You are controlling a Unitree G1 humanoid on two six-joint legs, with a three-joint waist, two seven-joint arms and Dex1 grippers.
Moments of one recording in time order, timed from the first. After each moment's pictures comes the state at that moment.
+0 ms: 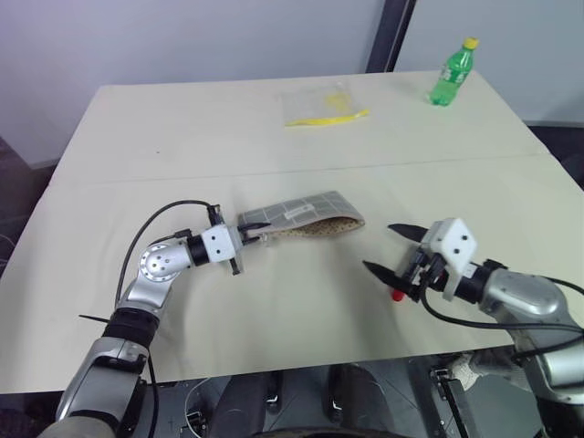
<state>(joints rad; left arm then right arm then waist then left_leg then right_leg) -0.46 0.47 -0.17 0.51 -0.05 -0.68 -0.86 0.06 -0.60 -0.24 -0.59 0.30 0.57 0.64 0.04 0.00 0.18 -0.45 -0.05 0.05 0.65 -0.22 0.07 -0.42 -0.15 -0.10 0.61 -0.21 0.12</state>
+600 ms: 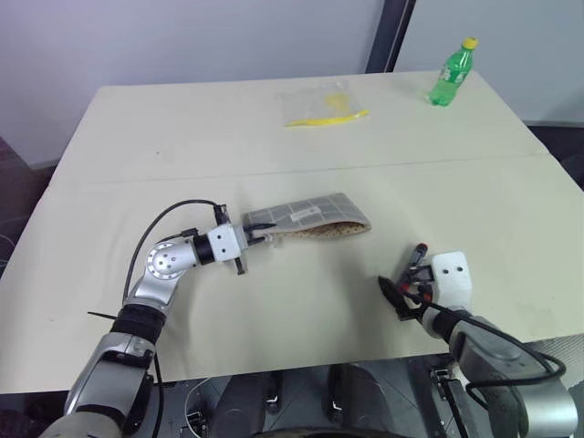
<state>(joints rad) -0.49 0.45 -0.18 0.55 -0.05 -0.69 -0.88 0.16 -0.30 -0.19 -0.76 0.28 1.06 0.20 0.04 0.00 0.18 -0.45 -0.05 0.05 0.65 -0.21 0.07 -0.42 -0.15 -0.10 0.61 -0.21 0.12</state>
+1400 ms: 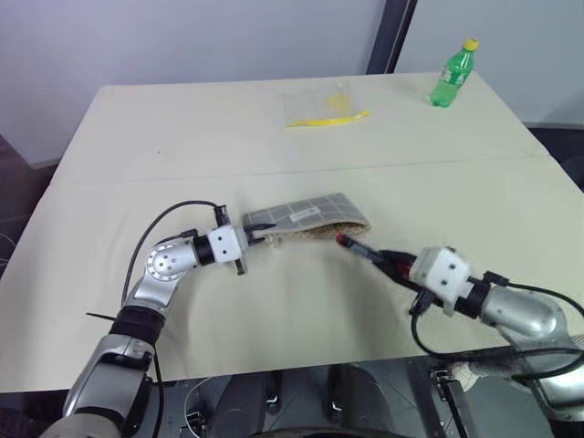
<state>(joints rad) -0.48 0.45 -0.18 0.53 -0.03 -0.69 -0.86 0.14 -0.76 -0.06 -0.50 0.11 0.15 0.75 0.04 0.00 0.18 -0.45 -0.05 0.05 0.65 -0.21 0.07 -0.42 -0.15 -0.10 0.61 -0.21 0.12</state>
